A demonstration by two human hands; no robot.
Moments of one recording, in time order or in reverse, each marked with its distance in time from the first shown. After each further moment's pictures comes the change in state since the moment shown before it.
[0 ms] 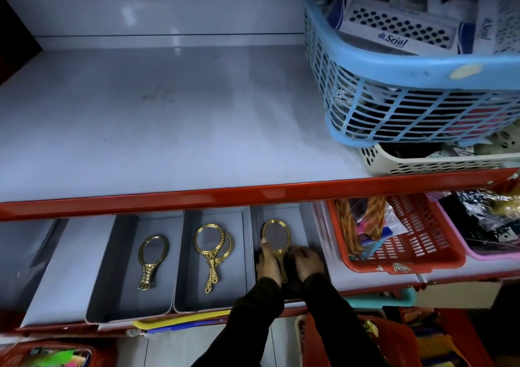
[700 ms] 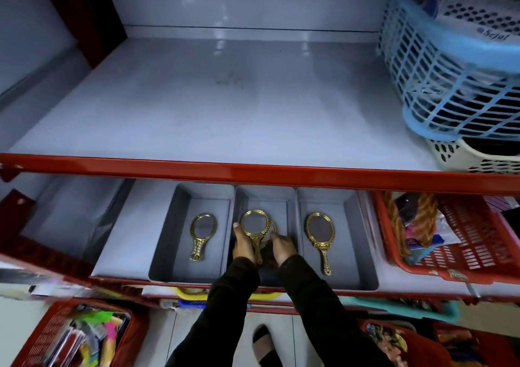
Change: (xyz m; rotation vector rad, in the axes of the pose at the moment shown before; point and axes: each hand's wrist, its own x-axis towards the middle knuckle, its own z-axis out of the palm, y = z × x) left_hand 0.007 0.063 -0.144 -0.122 0.172 0.052; right_hand -0.056 -0.073 0.130 0.275 -0.295 0.122
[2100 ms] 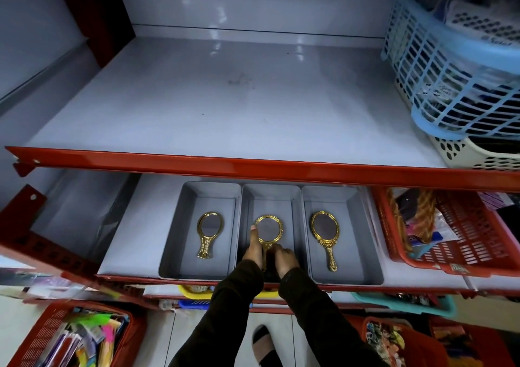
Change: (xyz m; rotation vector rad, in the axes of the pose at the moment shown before) left_hand -0.023 0.001 -0.018 0.152 -0.230 -0.098; right_hand -0.009 0.032 0.017 0.011 0.038 0.042
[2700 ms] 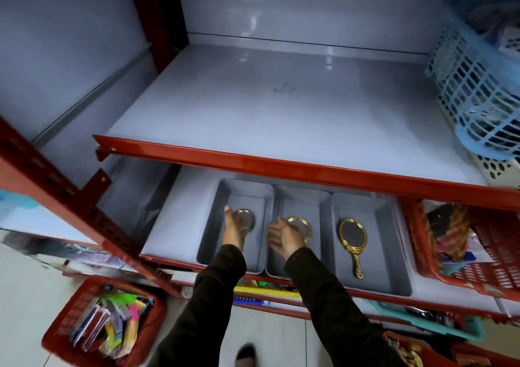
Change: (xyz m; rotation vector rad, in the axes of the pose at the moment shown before) left_hand -0.032 0.057 -0.097 -0.214 0.224 0.277; right_hand -0.025 -0.045 0.069 0.160 -0.184 -0.087
